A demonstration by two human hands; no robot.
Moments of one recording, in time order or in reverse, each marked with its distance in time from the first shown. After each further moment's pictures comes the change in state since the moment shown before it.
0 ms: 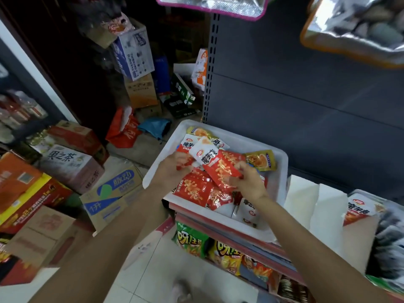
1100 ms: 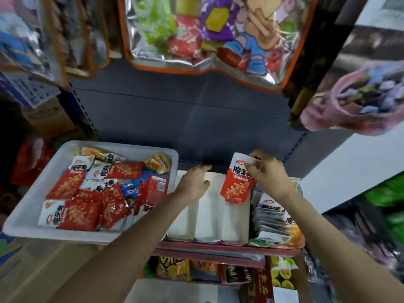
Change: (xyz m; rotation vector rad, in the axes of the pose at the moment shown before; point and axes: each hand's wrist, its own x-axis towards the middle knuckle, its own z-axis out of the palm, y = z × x) left_hand -0.028 0.201 0.263 0.403 -0.376 0.370; right_hand -0.110 0.070 -0.286 -0.516 0.448 -0.099
